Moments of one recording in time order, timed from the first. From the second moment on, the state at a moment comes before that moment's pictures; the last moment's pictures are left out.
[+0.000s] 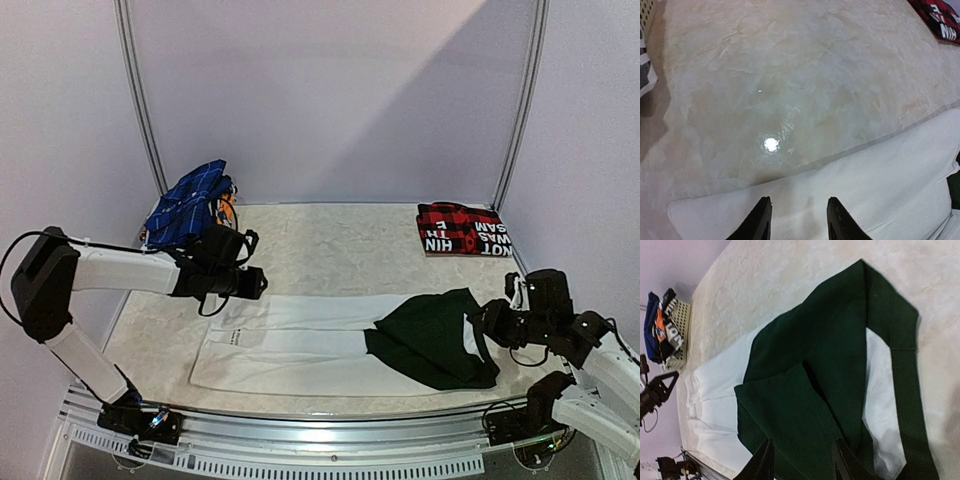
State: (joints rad) left arm -0.64 1.59 0.83 -0.06 -0.12 -0.38; right arm 0.38 0.59 0.37 -0.52 -0.16 0.85
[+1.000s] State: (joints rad) left arm -0.68 1.81 0.93 -0.17 -0.18 -0.34; right arm 0.68 1.48 0.61 -0.13 -0.02 0.83
